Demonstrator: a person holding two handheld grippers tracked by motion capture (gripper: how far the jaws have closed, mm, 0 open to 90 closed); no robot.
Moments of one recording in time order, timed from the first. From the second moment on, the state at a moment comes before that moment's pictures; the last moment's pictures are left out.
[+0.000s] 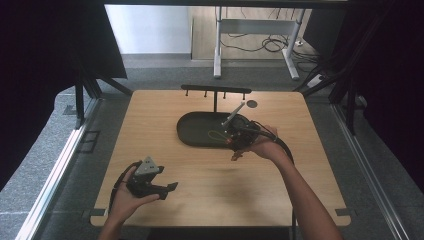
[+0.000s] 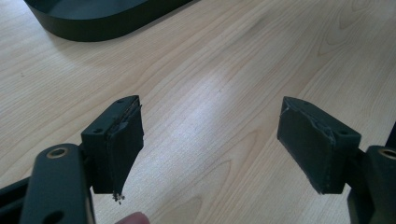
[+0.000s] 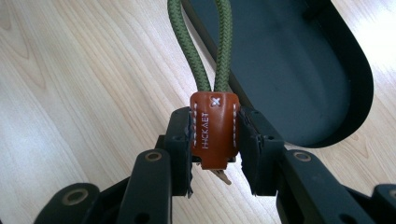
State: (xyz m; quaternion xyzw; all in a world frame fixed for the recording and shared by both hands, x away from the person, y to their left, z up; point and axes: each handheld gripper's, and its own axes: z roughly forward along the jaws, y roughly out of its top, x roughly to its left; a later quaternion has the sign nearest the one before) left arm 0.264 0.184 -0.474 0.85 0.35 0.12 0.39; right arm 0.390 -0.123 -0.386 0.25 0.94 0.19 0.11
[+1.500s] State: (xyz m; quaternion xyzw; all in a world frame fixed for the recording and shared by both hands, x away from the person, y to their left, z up) left arm 0.264 0.185 -0.474 0.84 0.35 0.12 0.39; right arm 0.440 -0.118 -0.382 0.28 0.94 0.17 0.11
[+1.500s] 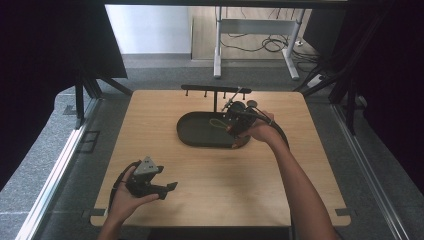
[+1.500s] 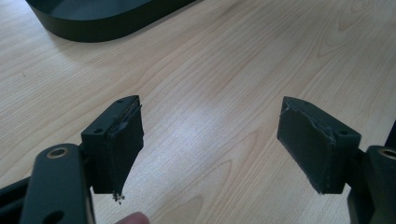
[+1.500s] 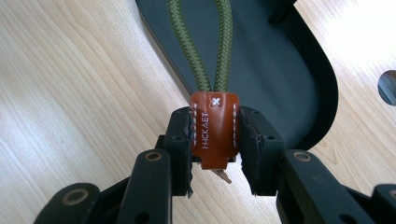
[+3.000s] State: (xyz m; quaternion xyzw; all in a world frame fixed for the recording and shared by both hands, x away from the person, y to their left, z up) left arm 0.266 0.192 -0.476 0.84 0.36 0.12 0.40; right arm 0.497 -0.112 -0.385 0.29 0.93 0.17 0.13
